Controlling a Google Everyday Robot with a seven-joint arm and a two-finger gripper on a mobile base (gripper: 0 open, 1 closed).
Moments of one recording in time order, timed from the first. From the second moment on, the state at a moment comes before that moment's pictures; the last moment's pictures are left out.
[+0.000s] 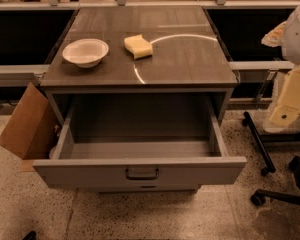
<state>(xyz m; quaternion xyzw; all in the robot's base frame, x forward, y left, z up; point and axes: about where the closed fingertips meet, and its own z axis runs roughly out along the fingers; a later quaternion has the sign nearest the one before) 0.438 -0.216 0.978 -0.60 0.78 -0.04 0.16</state>
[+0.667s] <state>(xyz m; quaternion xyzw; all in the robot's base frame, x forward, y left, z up) 0.471 -0.204 0.970 -0.60 0.78 -0.02 0.19</state>
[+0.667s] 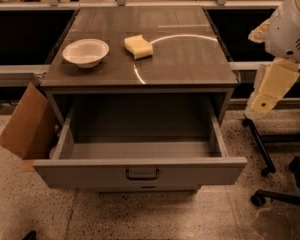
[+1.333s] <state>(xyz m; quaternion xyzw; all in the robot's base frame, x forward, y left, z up) 0.547 -0.155 0.945 -0.57 0.78 0.05 0.25</state>
